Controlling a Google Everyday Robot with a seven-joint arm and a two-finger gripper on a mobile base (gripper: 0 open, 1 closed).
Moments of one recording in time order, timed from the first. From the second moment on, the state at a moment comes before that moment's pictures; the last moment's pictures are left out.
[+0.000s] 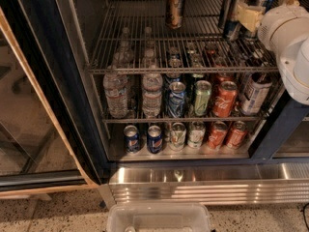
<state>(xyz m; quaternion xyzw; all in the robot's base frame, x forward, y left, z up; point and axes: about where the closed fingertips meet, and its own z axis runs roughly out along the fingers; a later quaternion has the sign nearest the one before) 0.684 -0.284 1.036 -0.08 0.67 -0.06 0.74</state>
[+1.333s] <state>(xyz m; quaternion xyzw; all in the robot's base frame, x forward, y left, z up) 0.709 -0.321 1.009 -0.03 0.69 -0.09 0.72</state>
